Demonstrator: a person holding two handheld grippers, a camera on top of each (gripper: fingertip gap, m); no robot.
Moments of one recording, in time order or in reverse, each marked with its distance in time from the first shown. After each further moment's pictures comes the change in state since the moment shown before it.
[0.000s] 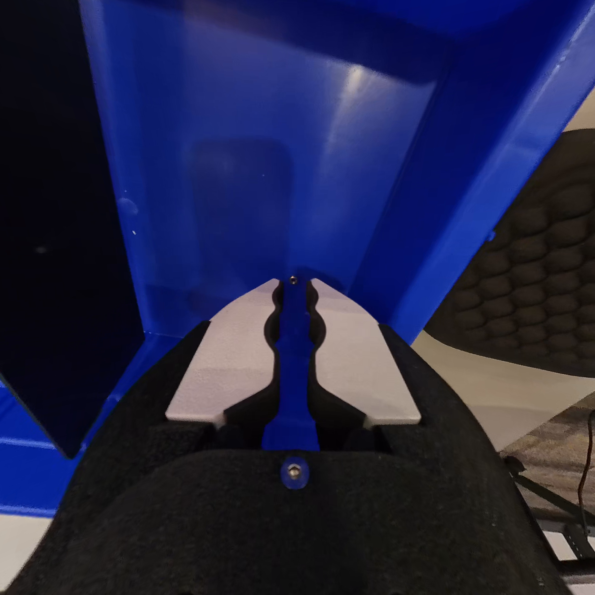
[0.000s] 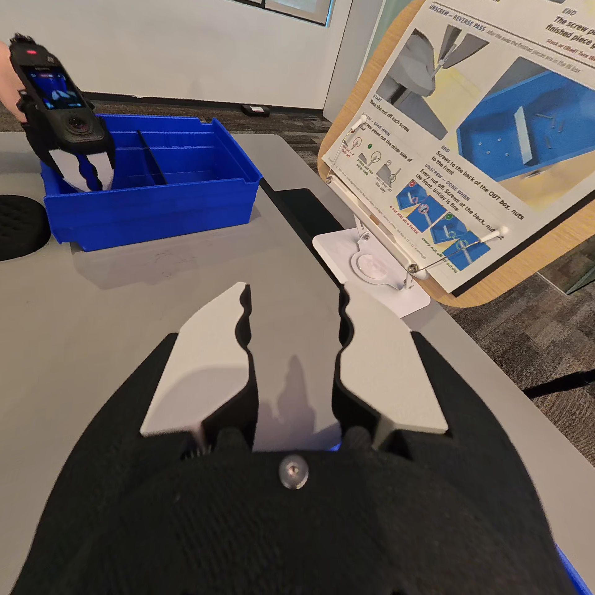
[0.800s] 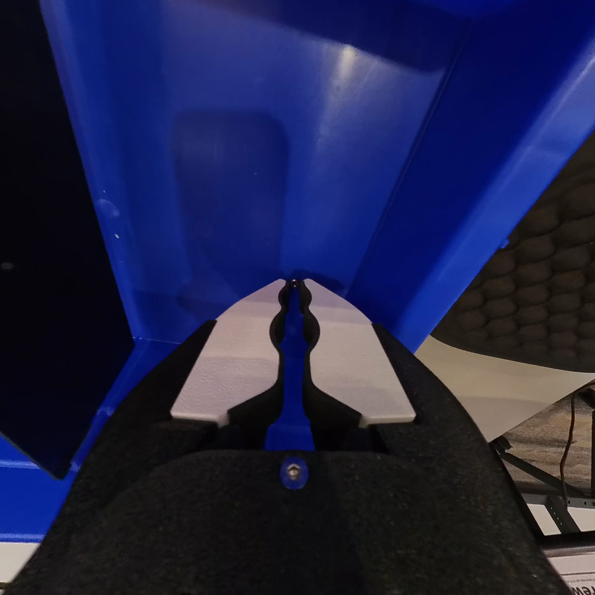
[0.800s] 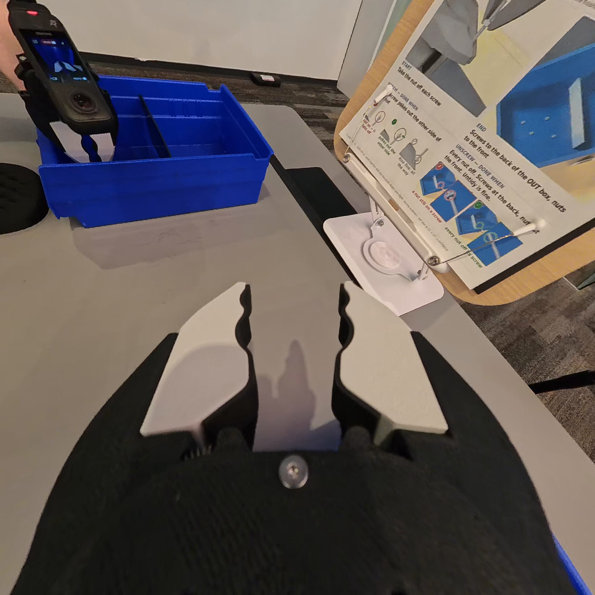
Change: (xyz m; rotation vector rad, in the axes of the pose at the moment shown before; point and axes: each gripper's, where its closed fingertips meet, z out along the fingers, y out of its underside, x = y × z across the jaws) left arm 0.002 0.003 0.008 -0.046 0.033 0.001; right arm -0.010 0.012 0.013 -0.073 -0.034 -0.029
